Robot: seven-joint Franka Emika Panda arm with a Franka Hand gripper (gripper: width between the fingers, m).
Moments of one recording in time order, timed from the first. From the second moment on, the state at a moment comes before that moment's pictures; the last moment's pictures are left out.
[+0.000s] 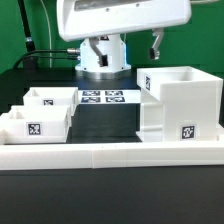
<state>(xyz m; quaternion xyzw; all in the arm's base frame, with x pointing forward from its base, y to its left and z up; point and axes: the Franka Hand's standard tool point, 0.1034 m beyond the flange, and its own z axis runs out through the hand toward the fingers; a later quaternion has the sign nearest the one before) 0.559 -0.008 0.128 -1.00 0.05 -0.06 0.06</state>
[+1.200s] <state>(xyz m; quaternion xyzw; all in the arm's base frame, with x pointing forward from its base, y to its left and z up) 0.526 -0.072 0.076 -1.00 0.05 -0.05 0.02</state>
